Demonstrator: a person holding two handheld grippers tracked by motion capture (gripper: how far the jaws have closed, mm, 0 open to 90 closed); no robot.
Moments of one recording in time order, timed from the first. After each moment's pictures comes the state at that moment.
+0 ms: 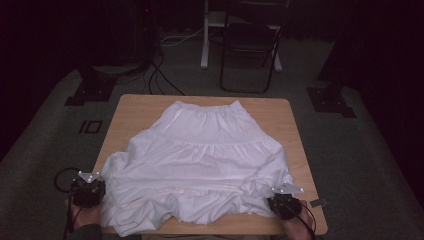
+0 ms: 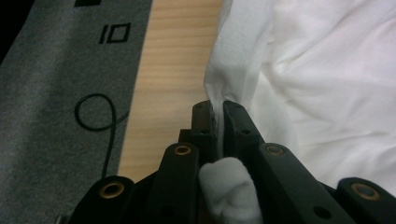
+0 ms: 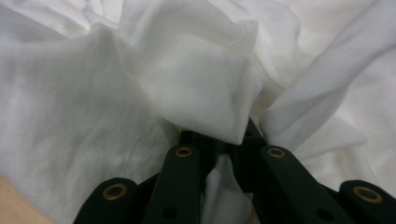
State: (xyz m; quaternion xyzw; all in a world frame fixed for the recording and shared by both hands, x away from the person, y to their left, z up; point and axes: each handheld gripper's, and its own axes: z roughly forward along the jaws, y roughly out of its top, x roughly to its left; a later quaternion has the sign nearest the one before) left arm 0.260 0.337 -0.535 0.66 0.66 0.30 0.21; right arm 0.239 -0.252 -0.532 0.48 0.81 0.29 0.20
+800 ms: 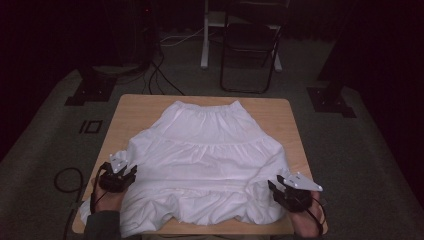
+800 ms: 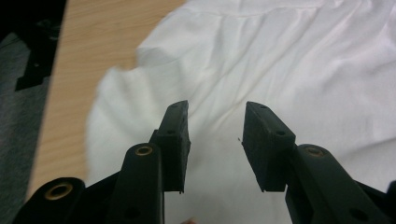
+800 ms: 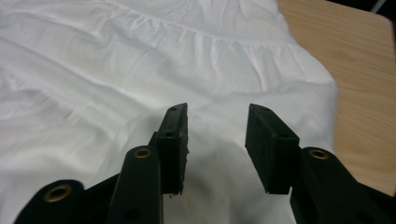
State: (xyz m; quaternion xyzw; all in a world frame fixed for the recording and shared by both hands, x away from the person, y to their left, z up) left arm 0.299 0.261 -0.502 0.74 0.52 0.30 0.30; right arm 0.243 -0.255 -0.473 0.45 0.76 0.38 0.27
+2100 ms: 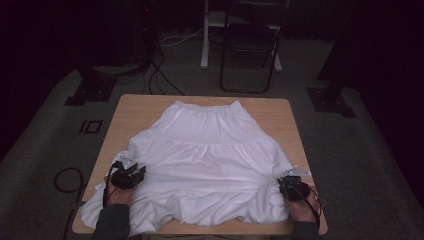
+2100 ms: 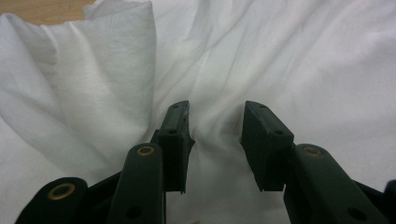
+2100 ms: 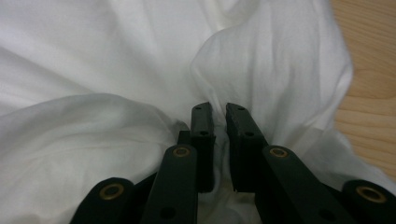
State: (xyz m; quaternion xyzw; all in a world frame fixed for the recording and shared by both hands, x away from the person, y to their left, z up) left arm 0.322 0.259 -0.544 0.74 0.54 0.27 0.30; right arm 0.290 -0.283 -0.530 0.53 0.77 0.25 0.24
